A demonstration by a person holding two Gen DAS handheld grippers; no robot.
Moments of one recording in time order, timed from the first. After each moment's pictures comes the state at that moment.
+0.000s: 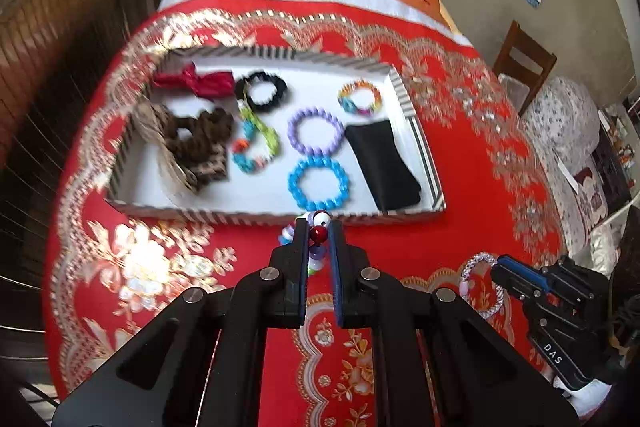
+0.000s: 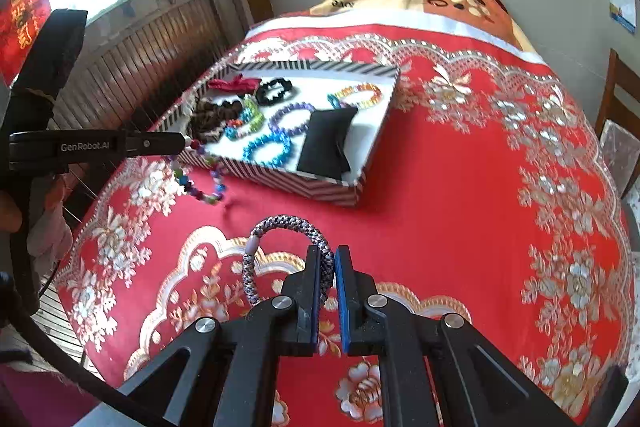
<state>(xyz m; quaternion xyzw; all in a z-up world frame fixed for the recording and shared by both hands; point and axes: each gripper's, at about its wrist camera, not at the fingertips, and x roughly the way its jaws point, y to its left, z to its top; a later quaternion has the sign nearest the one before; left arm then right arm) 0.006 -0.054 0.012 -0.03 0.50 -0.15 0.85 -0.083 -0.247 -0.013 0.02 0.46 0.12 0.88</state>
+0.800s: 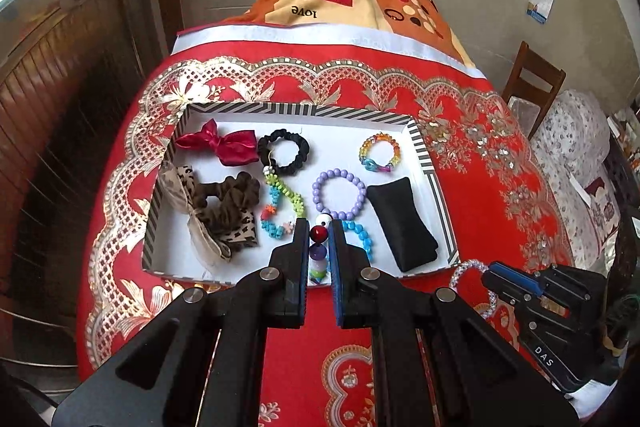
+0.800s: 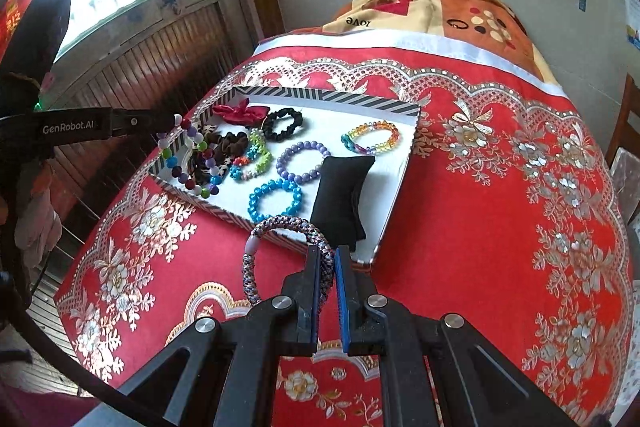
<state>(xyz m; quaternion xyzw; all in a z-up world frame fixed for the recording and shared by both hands) 0.045 -0.046 0.040 -0.01 0.47 -0.14 0.87 -0.029 -0.235 -0.003 0.01 0.46 0.13 0.88</state>
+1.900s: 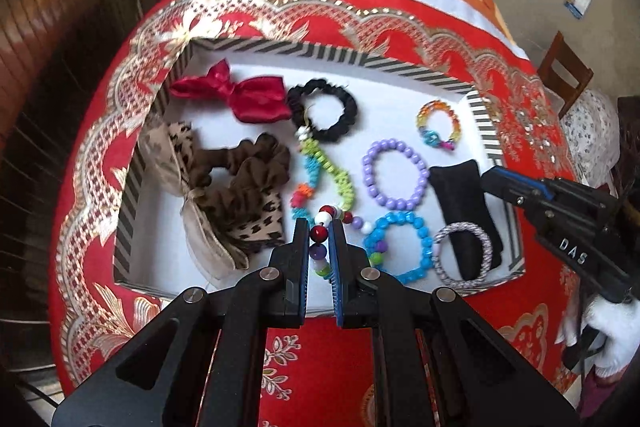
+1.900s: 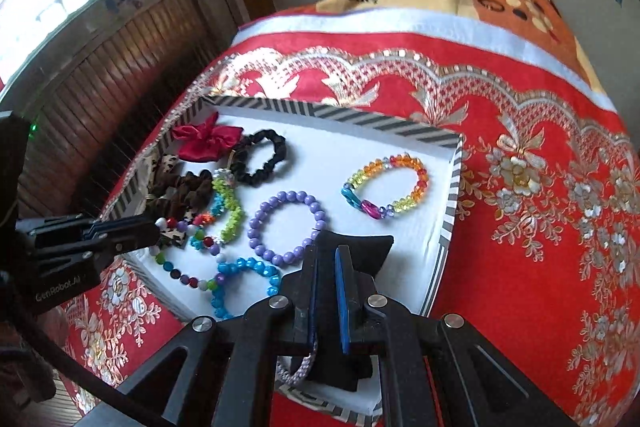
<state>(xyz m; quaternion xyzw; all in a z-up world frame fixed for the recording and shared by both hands) 0.097 -0.021 -0.037 -0.03 0.54 -0.11 0.83 0.098 -0.220 -0.042 0.03 0.51 0.13 0.85</state>
